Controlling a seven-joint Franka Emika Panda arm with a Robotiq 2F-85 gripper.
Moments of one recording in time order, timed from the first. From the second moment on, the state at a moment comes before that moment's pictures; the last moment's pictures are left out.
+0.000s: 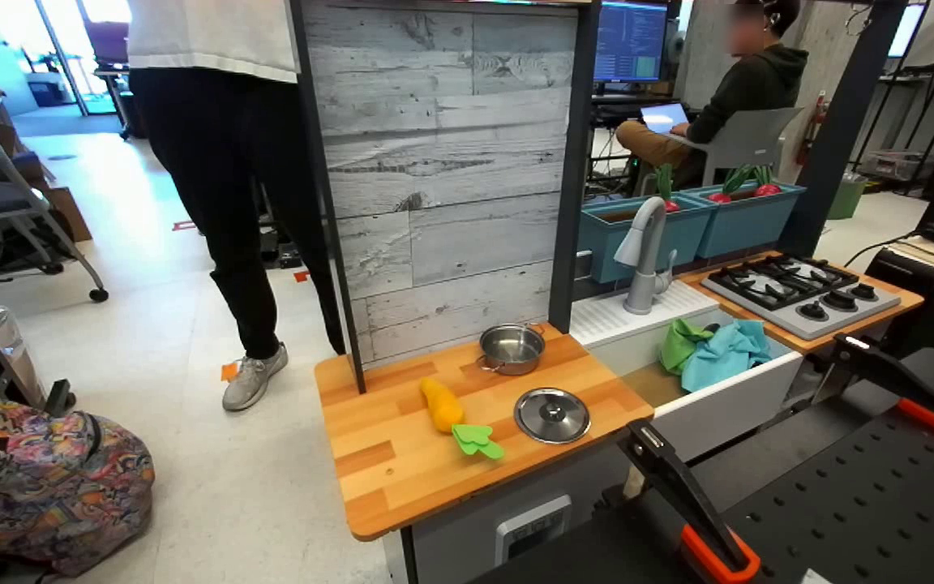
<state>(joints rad) -0.15 -0.95 -0.10 -2.81 -0.22 2.15 -0.14</state>
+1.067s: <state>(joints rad) 0.08 -0.60 0.00 -2.81 0.03 2.47 0.02</state>
